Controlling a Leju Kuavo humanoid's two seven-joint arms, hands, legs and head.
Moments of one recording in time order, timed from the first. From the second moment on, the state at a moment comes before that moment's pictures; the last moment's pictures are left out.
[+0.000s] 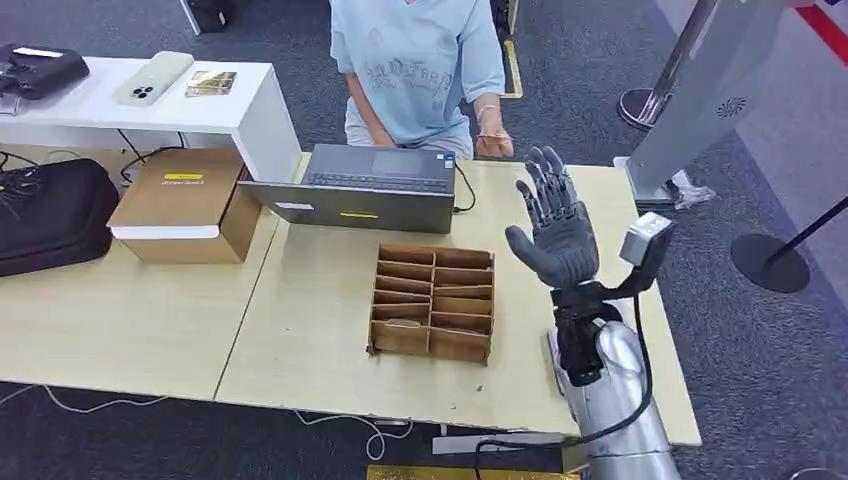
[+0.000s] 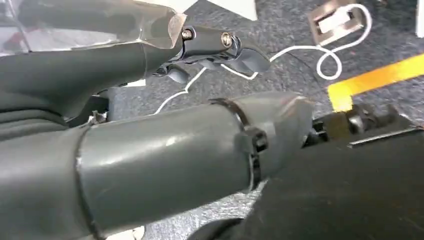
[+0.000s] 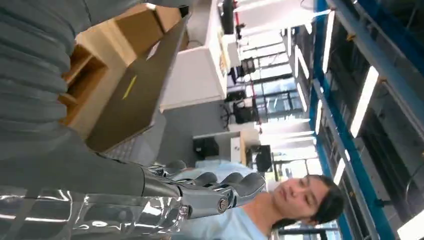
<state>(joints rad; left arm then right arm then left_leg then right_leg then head) -0.26 -0.16 -0.58 -0.24 -1.34 -0.16 -0.05 -0.30 0.05 0.08 -1.40 -0.17 0.33 -0.32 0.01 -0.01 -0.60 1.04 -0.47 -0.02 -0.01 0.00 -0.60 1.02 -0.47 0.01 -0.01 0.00</state>
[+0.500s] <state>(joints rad) -0.24 -0.15 -0.55 -0.24 -1.34 -0.10 -0.01 -0.01 0.07 0.06 -1.60 0.12 0.08 -0.37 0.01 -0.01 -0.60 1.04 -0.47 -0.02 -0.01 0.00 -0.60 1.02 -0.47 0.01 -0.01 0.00</state>
